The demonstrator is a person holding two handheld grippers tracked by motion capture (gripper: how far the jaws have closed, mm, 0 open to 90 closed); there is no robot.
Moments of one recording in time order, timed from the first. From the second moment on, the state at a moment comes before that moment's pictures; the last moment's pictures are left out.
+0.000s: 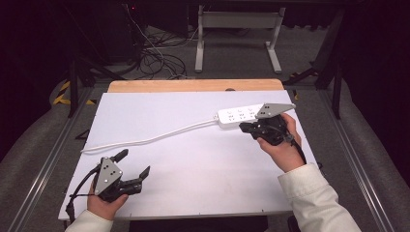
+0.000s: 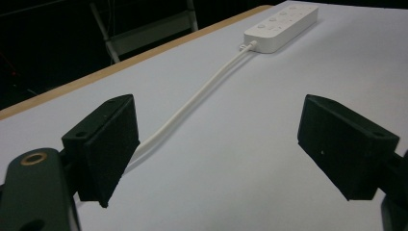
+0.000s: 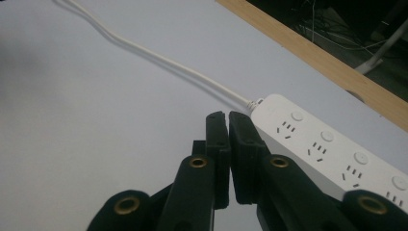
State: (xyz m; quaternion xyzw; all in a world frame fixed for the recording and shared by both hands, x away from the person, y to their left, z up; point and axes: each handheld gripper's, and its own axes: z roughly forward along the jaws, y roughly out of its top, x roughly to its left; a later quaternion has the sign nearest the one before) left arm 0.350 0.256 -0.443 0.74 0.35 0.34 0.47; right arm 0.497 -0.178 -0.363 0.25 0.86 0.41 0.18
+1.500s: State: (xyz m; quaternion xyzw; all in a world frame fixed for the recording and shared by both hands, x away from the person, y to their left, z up) left arm 0.354 0.257 -0.444 0.74 0.35 0.33 0.47; right arm 0.622 -0.142 -0.435 0.35 0.82 0.40 0.21
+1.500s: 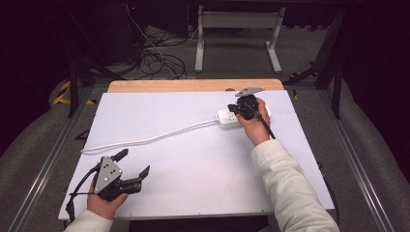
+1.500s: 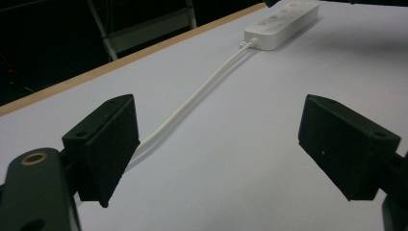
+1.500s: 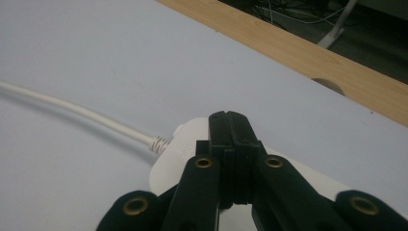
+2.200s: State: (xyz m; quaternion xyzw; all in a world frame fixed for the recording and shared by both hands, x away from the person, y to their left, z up) left arm 0.354 0.257 -0.446 0.74 0.35 0.33 0.46; right arm 0.639 -0.143 -0.460 0.37 0.81 0.39 0.21
